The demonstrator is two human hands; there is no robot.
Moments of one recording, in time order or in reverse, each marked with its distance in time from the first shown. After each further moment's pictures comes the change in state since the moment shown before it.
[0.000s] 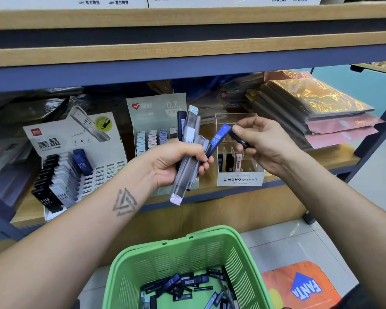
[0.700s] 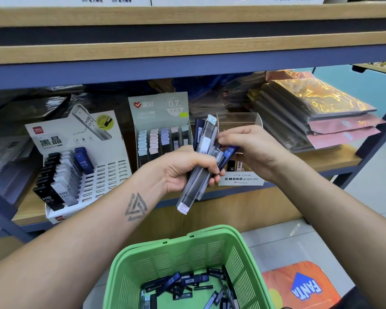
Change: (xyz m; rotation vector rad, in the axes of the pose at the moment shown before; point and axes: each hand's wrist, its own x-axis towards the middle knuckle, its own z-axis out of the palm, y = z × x) left_hand 0.005 -0.015 0.009 0.086 -0.060 -0.030; right_hand -0.014 0.000 0.023 -0.187 -0.185 0.009
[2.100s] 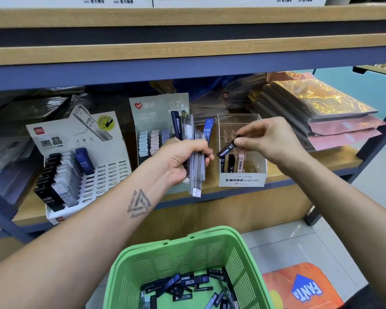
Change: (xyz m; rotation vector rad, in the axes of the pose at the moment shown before) left_hand 0.009 0.009 -0.001 -0.184 0.412 0.164; right_hand 0.007 0.005 -0.037 -0.345 0.187 -0.193
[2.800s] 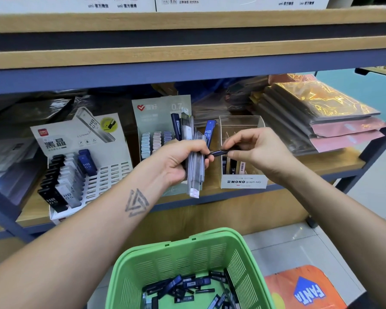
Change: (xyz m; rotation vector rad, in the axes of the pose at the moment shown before) left_hand 0.001 0.005 -0.007 -0.046 -0.078 -0.102; right_hand -0.008 0.003 0.018 0.080 -0.170 -0.074
